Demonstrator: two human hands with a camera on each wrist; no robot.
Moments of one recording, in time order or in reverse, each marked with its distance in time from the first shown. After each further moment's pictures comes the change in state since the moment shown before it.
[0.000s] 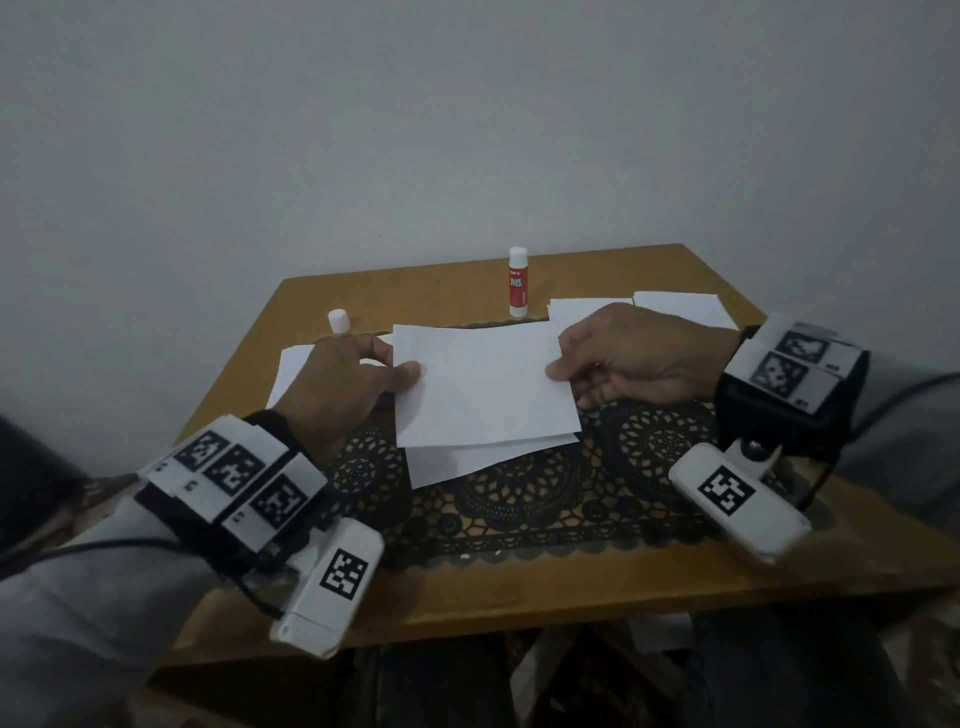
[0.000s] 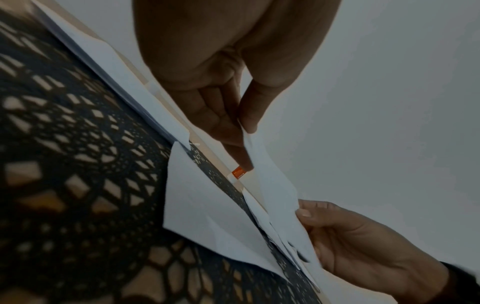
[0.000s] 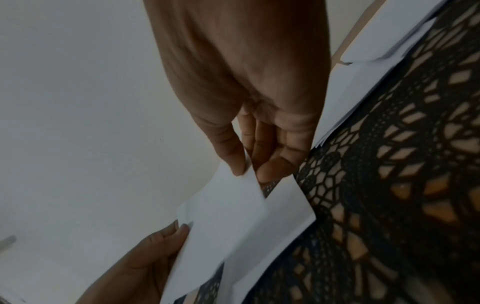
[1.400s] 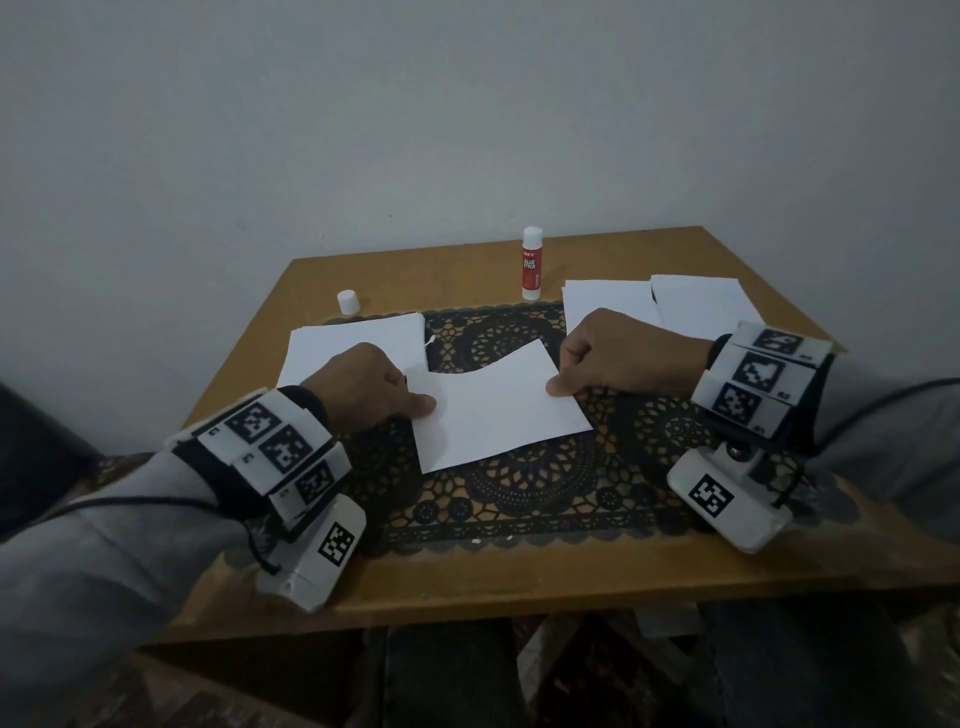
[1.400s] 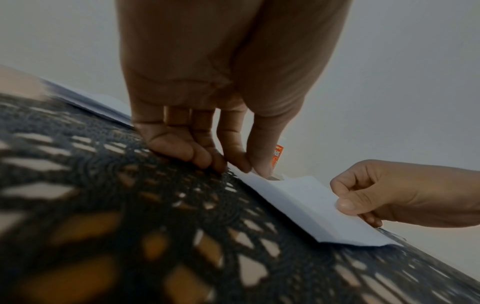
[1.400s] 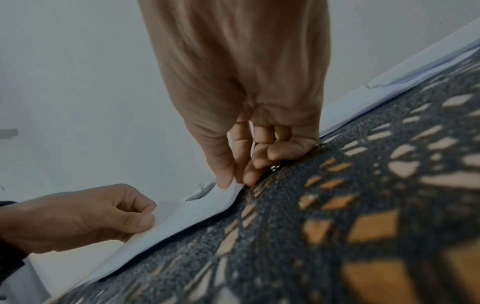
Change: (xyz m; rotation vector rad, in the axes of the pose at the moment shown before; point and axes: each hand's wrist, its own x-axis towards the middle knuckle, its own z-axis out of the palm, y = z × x) left_hand 0.020 -0.011 -0.005 0.840 -0.154 -0.087; right_hand 0.026 0.018 0.007 -0.712 0.073 -0.176
